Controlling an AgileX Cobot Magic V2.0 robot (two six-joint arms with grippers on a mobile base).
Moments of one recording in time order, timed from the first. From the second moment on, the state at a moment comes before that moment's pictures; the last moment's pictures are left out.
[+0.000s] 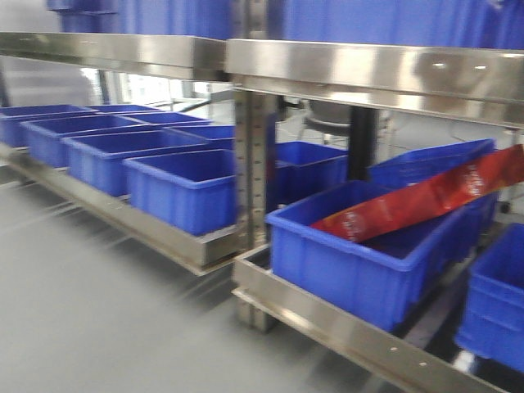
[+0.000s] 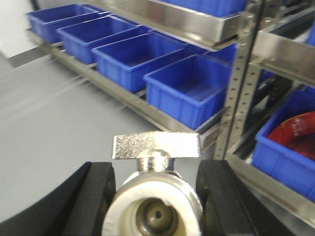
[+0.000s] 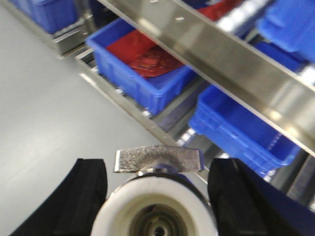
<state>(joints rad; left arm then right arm) 0.03 0.98 -1.24 -0.03 0.70 0.11 0.04 1.07 -1.26 0.12 0.99 -0.07</state>
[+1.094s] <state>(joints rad) 0.03 0.98 -1.24 -0.03 0.70 0.11 0.04 1.07 -1.26 0.11 0.99 -0.07</state>
